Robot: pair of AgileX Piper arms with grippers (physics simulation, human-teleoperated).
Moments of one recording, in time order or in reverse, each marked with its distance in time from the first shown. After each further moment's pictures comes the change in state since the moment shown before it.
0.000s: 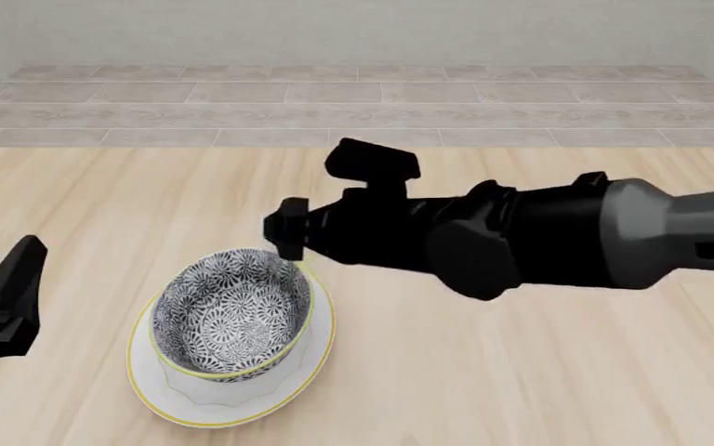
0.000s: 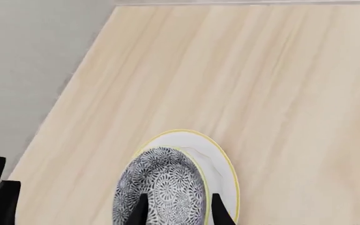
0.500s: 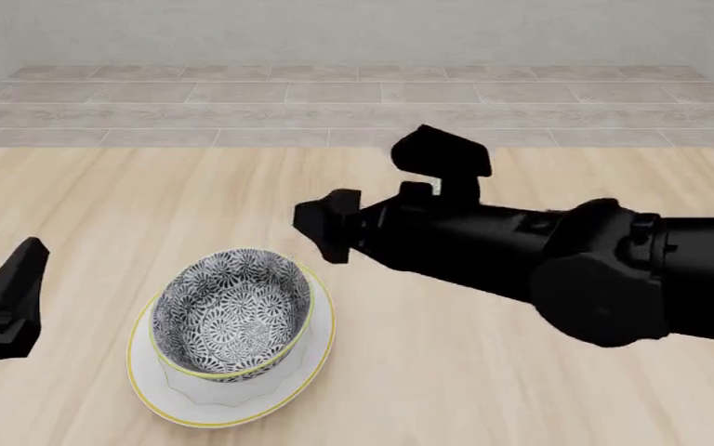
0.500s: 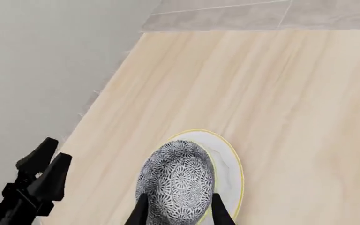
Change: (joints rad) left arm -0.001 -0.003 0.001 0.012 0.007; right arm 0.010 -0.267 0.206 -0.083 0.005
